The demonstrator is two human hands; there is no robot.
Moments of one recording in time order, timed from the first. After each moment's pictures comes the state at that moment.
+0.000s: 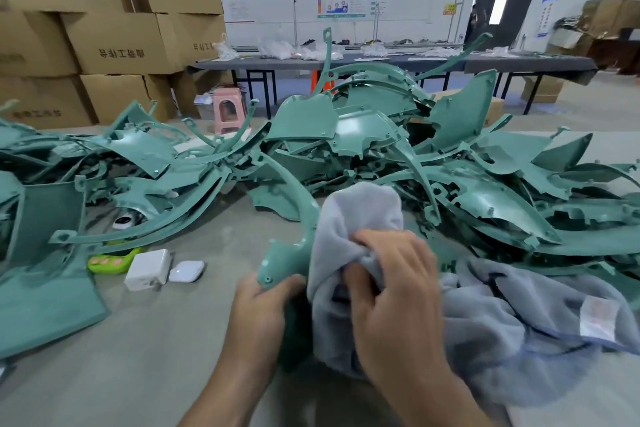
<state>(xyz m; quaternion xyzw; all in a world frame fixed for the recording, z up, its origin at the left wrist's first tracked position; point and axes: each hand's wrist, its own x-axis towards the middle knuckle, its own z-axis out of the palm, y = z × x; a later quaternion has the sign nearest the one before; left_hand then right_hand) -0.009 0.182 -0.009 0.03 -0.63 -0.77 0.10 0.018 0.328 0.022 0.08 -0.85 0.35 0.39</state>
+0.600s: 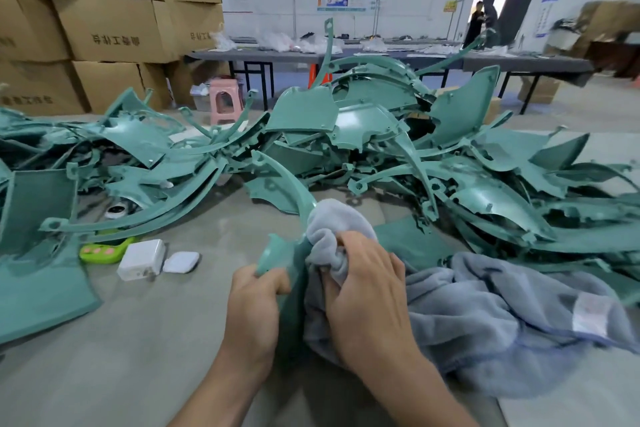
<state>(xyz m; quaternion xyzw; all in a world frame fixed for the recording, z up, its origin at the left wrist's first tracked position) -0.004 0.189 0.001 0.10 -0.60 -0.78 0.14 0.002 0.314 0.008 0.09 -0.91 0.32 0.26</state>
